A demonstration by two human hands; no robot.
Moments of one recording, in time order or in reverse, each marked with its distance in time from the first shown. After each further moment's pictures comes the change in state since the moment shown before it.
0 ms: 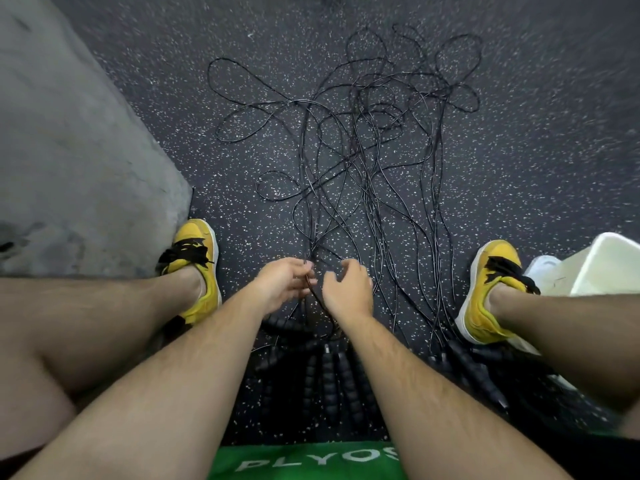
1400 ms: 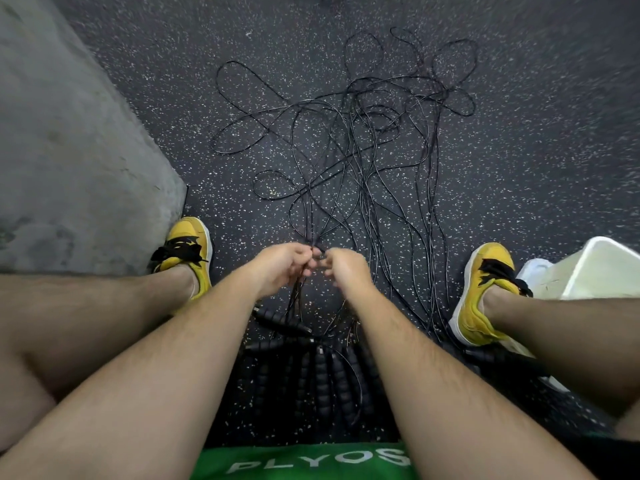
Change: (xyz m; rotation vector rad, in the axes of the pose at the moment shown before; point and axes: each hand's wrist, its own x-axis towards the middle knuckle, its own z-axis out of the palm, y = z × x) left_hand -0.008 0.035 0.009 0.199 -0.152 0.029; right_hand 0.026 -0.026 -0.025 0.376 -0.246 0.155
